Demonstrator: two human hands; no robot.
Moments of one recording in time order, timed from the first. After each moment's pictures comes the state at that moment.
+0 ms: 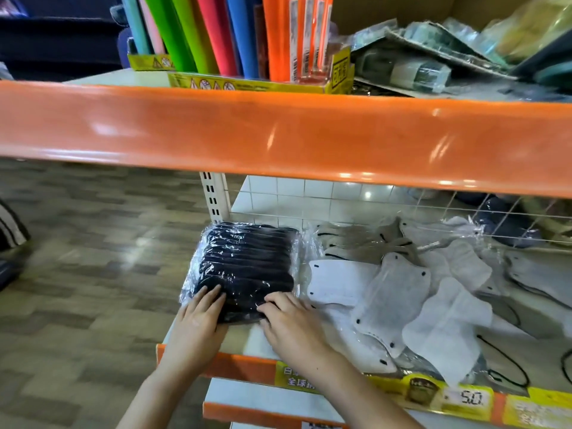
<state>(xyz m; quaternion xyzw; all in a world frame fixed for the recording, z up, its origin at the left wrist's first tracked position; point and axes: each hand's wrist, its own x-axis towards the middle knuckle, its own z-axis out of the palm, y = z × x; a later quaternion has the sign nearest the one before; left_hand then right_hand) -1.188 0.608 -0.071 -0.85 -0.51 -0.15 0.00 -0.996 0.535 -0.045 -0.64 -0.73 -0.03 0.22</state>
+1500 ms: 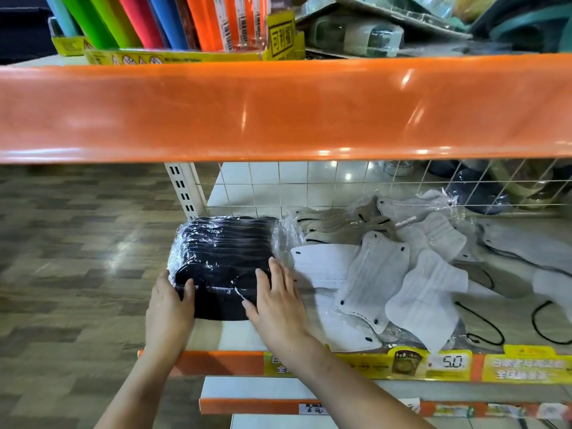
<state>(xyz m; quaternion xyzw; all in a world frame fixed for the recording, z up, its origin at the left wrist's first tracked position) -1.171 0.629 -0.049 -0.64 -0.67 -0.31 -0.20 -1.011 0.552 -0.049 -0.77 -0.61 0.00 0.19</state>
